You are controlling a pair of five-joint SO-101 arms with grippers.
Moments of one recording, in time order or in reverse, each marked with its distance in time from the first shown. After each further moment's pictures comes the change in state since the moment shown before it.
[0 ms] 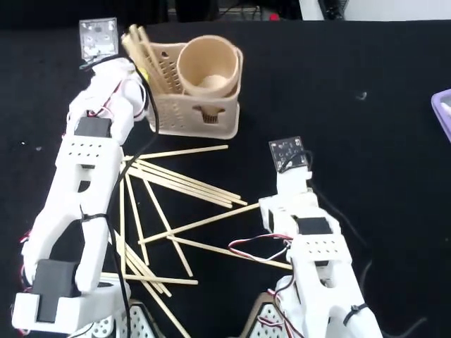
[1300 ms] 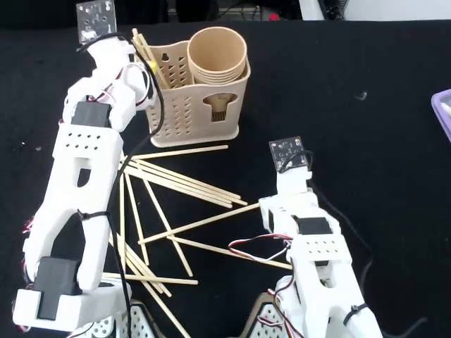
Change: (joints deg) left arm 1.8 0.6 -12.5 11.2 5.3; right arm 0.0 0.0 0.0 0.0 0.0
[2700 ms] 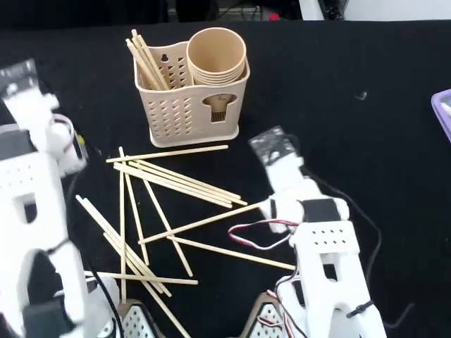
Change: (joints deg) left arm -22.4 -18.3 17.5 35.0 -7.6; right arm -3.3 0.0 -17.0 26.8 18.4
